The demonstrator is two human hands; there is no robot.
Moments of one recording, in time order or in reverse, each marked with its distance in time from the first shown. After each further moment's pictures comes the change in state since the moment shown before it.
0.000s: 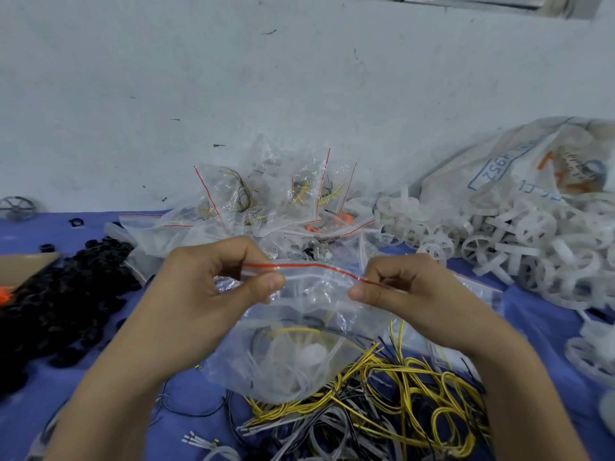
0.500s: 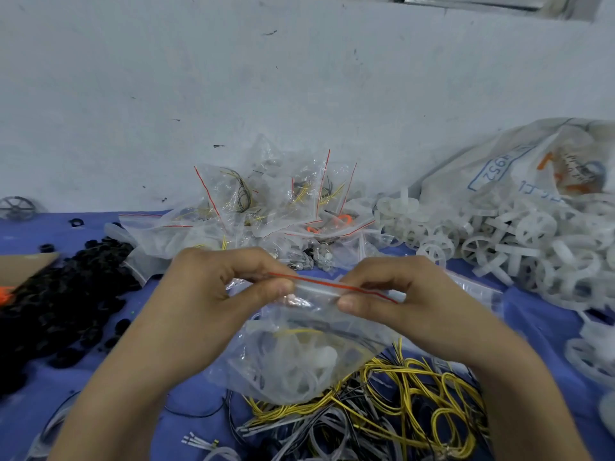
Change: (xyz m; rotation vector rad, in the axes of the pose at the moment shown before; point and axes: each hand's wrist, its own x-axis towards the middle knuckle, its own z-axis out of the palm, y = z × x) left_hand -0.001 0.015 0.003 0.042 -0.047 0.021; right_hand -0.002 -0.020 0.005 0.006 -0.052 -0.041
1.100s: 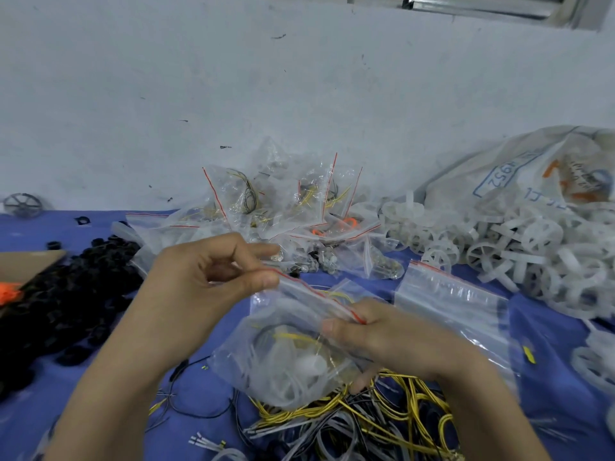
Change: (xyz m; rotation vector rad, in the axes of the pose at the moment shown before) left_hand 0.001 -0.022 -0.010 -0.285 0.099 -0.111; right_hand 0.009 0.017 0.032 0.172 -0.337 0.491
